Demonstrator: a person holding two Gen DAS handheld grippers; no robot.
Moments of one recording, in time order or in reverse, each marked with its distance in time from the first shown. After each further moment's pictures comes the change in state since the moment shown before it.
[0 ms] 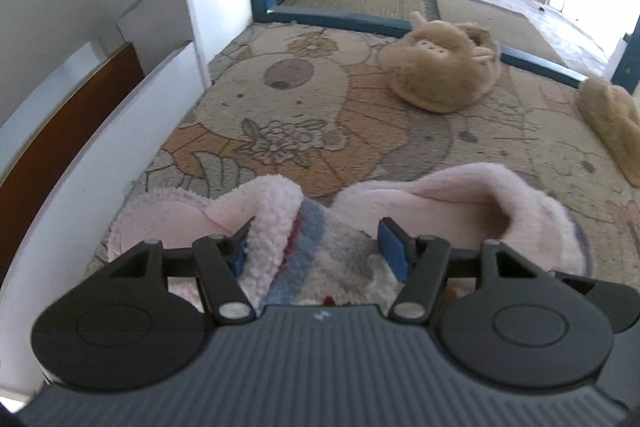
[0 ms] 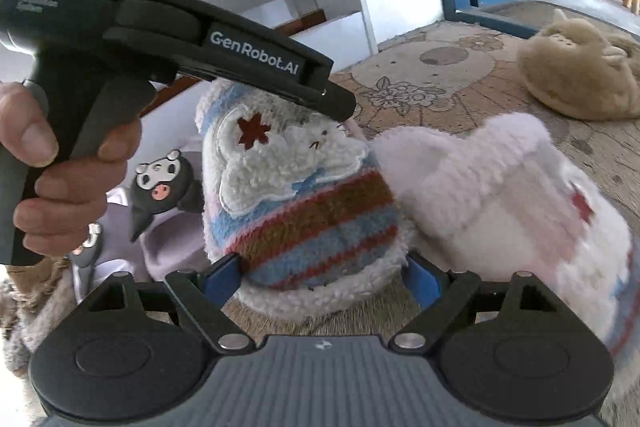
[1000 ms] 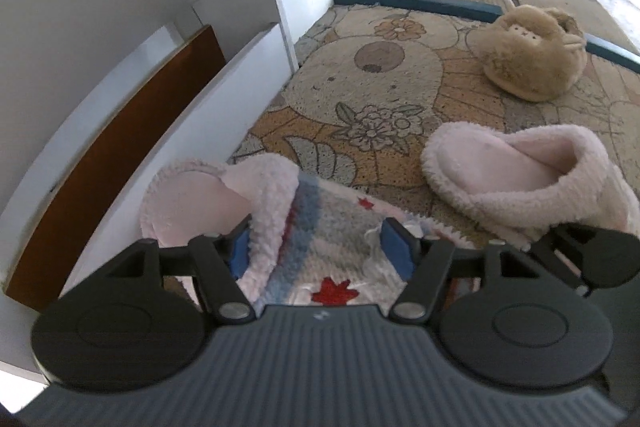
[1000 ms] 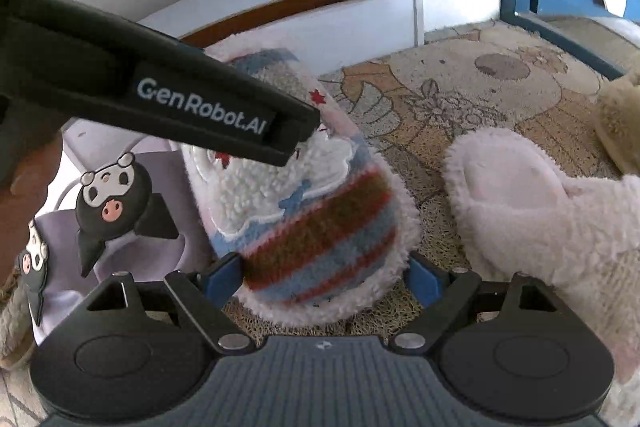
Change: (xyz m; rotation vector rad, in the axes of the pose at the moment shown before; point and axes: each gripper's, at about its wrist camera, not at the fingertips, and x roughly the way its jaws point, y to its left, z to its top) left arm 0.004 0.025 0.002 -0.022 0.062 0.233; right arm 0.071 0.008 0.047 -0.111 0.119 0.035
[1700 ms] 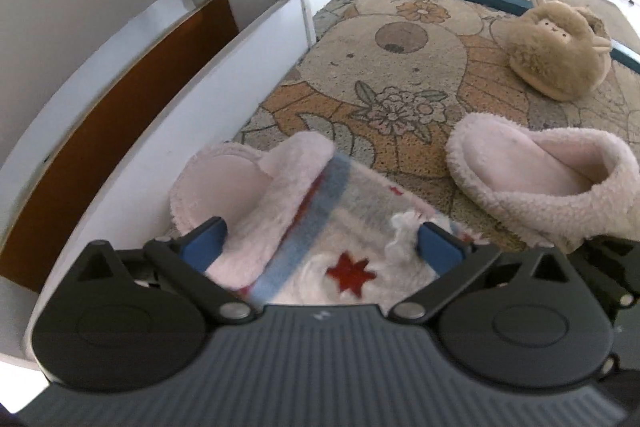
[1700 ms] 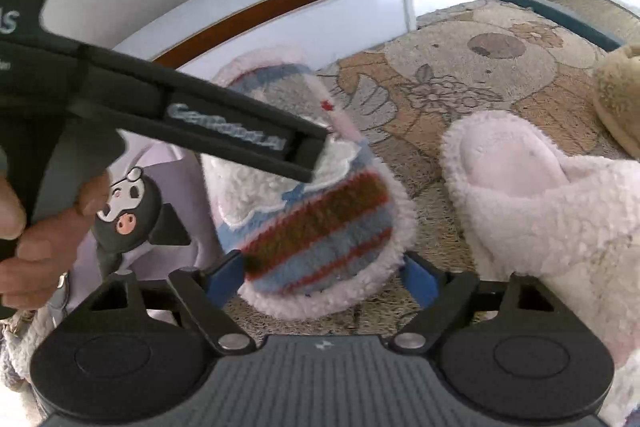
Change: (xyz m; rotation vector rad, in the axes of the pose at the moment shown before) left arm 0.015 0.013 0.000 -0.064 0.071 0.017; right arm -0.009 -0.006 0.002 0.078 0.007 0.016
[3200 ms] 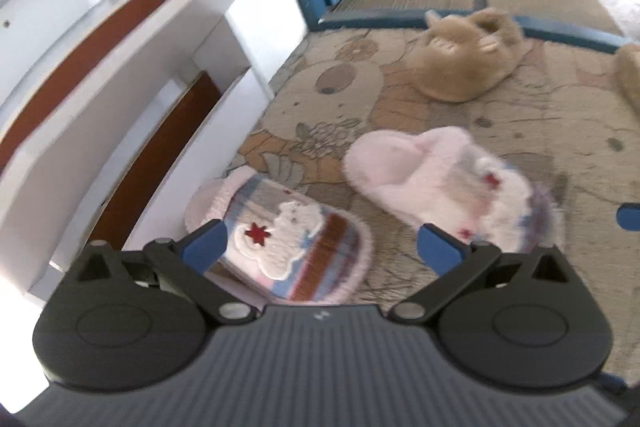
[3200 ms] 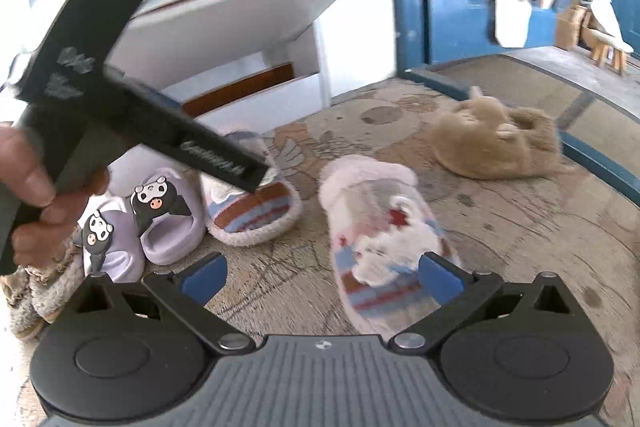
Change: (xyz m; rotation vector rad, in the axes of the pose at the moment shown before) left arm -0.146 -0.116 -0.009 0.150 -0.092 0.093; right arm -0.219 -0.033 -0.082 -0.013 -0.206 -0.160
